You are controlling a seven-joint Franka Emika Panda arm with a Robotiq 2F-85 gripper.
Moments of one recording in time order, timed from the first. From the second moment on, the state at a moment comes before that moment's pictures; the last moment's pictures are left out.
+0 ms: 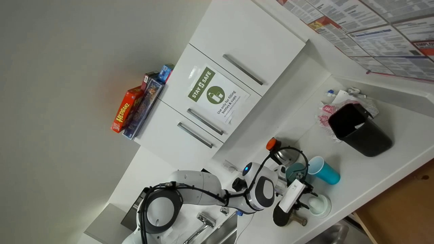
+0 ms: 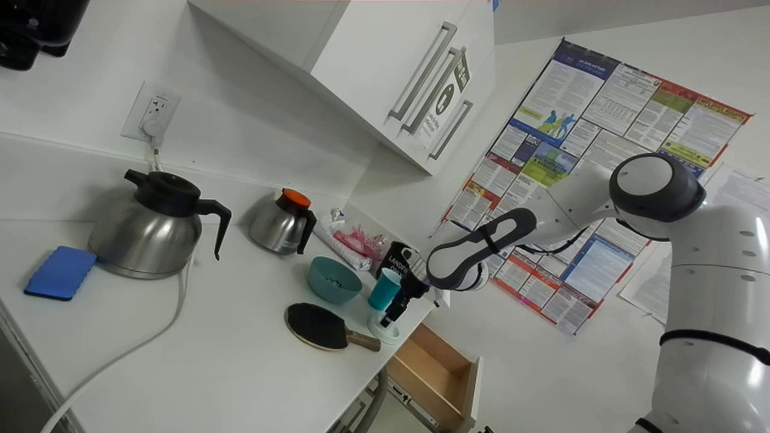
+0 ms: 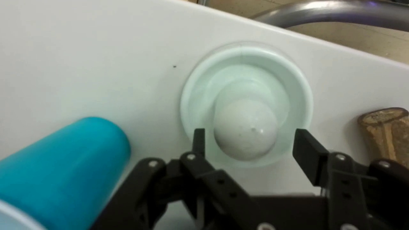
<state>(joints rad) -0.15 0.46 0.04 -2.26 -0.17 2.88 -0.70</state>
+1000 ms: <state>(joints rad) -0.19 0.35 0.10 -2.38 -0.17 2.96 -0.70</state>
